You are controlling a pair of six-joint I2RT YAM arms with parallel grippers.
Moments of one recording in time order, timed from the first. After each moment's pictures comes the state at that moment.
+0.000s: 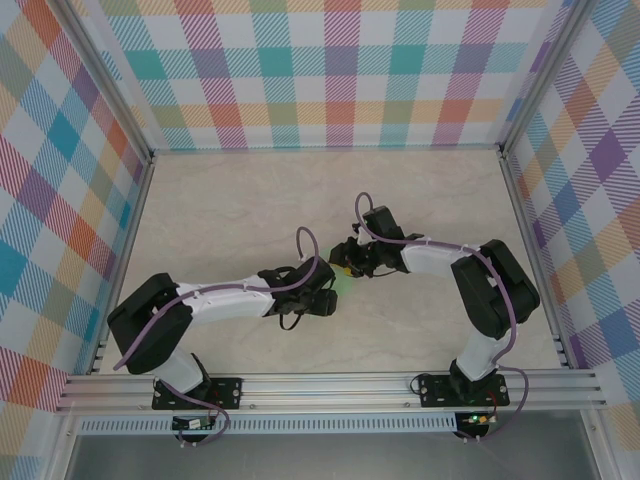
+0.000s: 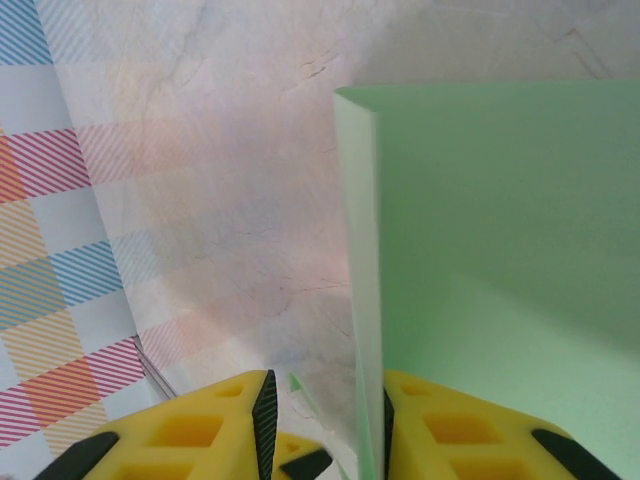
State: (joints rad) left arm -0.95 1.58 0.85 -0.34 -0.11 -0.70; right arm 0.56 1.74 0.92 -0.07 -0.60 0.94
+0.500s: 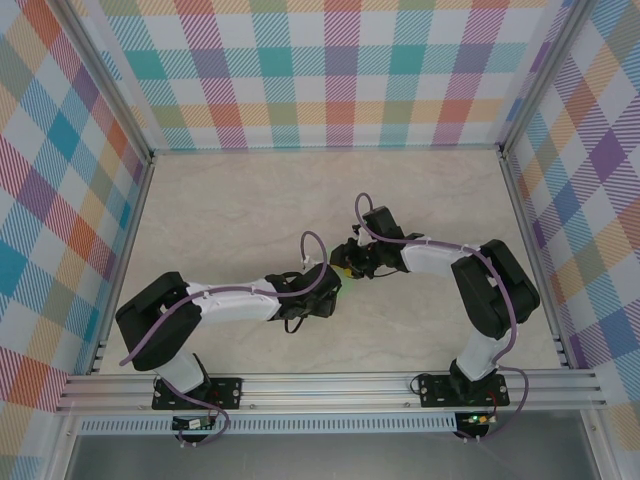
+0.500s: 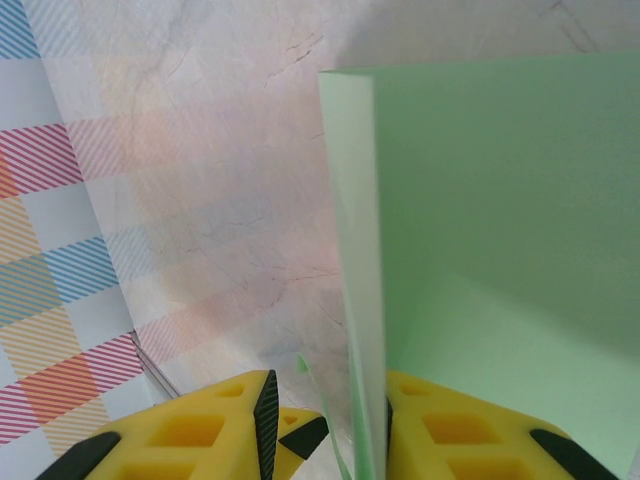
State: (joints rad) left arm -1.00 1.61 0.85 -0.32 -0.23 -0.71; right arm 0.56 1.74 0.93 -0.10 -0.61 0.94
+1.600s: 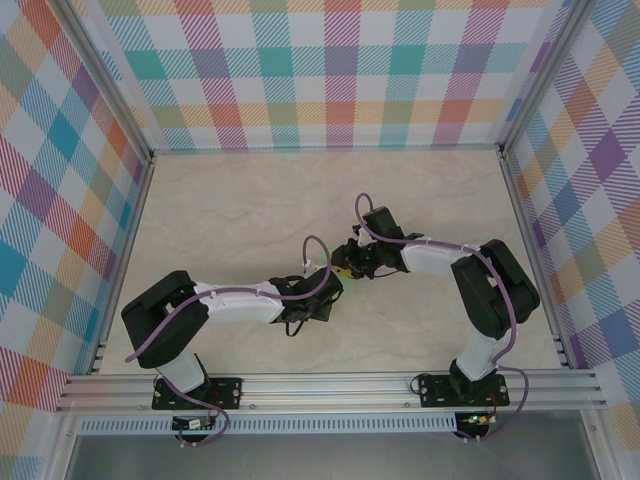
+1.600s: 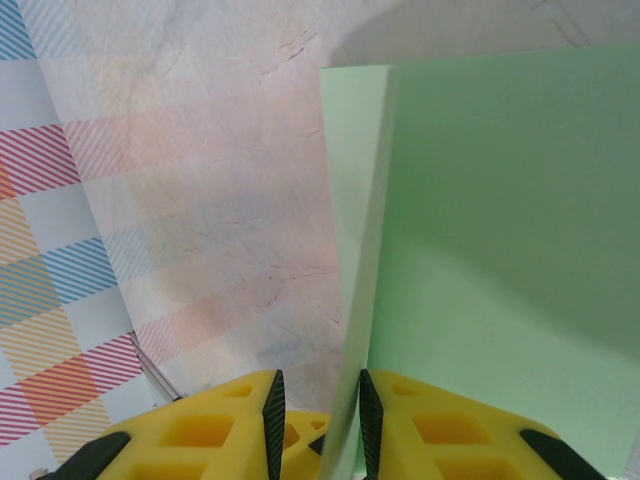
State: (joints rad) left arm -1.01 1.64 0.83 -0.31 -0.25 -0.71; right arm 0.56 1.74 0.93 -0.11 -0.61 0.94
